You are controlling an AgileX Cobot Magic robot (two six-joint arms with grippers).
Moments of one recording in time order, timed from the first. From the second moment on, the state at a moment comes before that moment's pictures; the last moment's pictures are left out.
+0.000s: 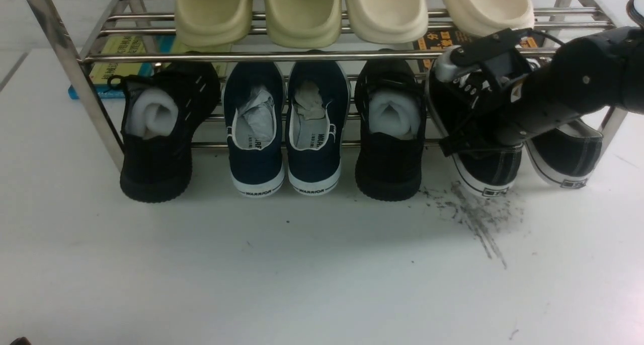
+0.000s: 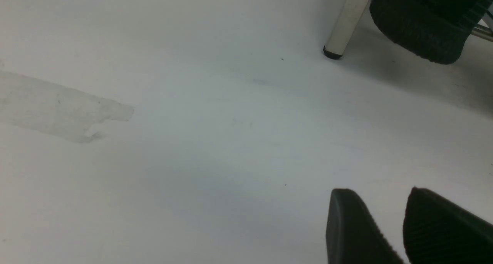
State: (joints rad) right arm 0.34 1.75 -1.28 0.07 0.51 -0.10; left arm 0.01 -0.01 0.01 0.19 0.41 -0.45
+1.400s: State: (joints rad) right arm 0.35 0.87 -0.82 0.50 1.24 -0.04; left arm 0.01 -0.01 0.01 0.19 0.41 -0.45
